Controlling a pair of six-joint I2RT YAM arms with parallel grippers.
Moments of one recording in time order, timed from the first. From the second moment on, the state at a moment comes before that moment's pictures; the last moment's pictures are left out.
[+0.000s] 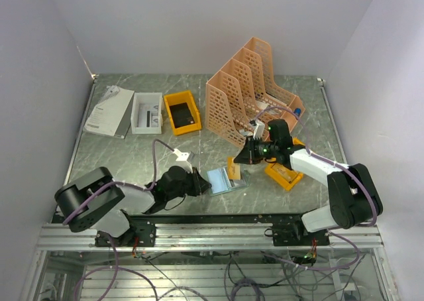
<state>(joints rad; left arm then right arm) -0.92 1.46 0.23 0.79 0.00 -0.82 0.35 1.43 0.68 0.01 -0.71 0.30</state>
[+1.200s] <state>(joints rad) -0.92 1.11 0.19 0.58 -0.08 -0.79 0.16 1.67 0.79 0.03 -0.97 0.29</state>
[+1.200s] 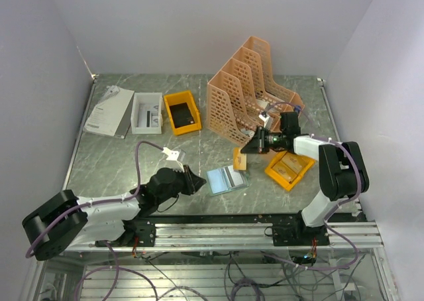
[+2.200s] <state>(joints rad) -0.92 1.10 0.19 0.58 -0.08 -0.78 0.08 1.59 0.88 -0.17 -1.01 0.07</state>
